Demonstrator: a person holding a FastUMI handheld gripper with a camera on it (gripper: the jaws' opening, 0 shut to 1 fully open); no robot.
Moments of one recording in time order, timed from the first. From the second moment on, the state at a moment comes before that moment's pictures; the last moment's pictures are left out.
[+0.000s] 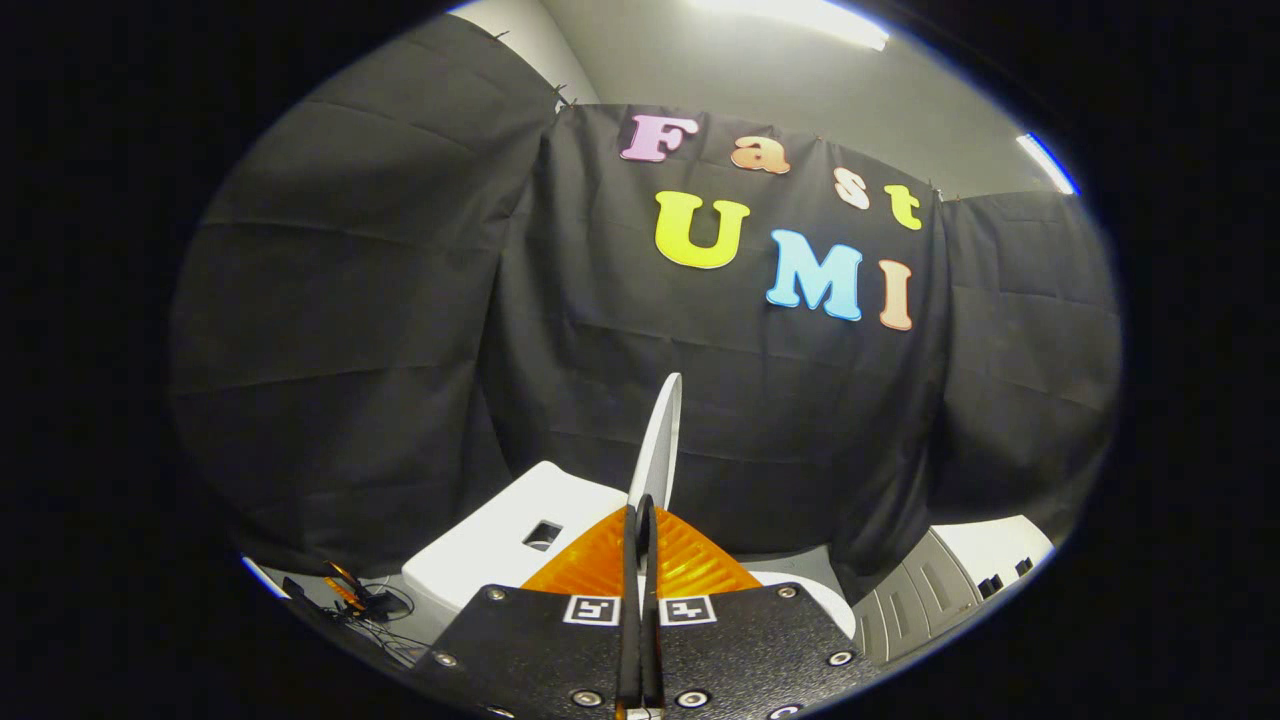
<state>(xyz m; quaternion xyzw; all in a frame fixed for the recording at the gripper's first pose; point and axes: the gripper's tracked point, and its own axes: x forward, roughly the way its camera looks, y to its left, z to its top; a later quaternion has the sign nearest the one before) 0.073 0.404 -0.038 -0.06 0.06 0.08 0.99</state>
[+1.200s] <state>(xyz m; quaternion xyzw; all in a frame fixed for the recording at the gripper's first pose) 0.049 0.461 -0.033 -0.04 0.03 0.19 0.98</state>
